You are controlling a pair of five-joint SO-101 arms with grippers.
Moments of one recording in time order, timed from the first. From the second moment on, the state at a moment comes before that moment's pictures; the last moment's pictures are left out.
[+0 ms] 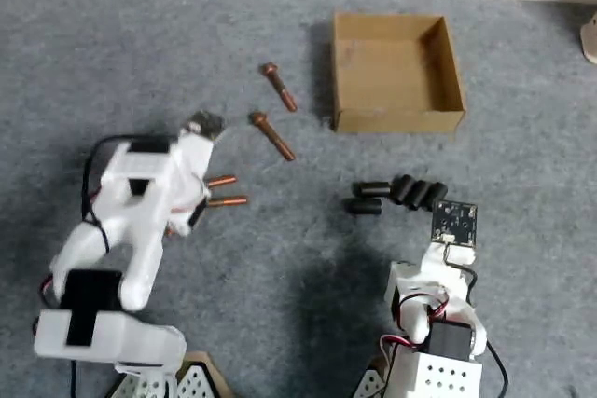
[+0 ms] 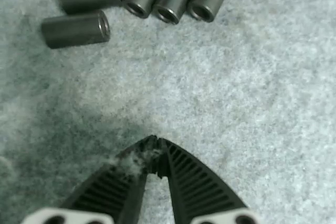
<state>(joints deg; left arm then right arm) -5.4 -3.0 39.6 63.4 -20.7 7.1 -104.1 95.9 70.7 4.0</state>
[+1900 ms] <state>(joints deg) 0.4 -15.3 44.2 56.9 -25.8 7.1 -104.1 95.9 70.7 4.0</state>
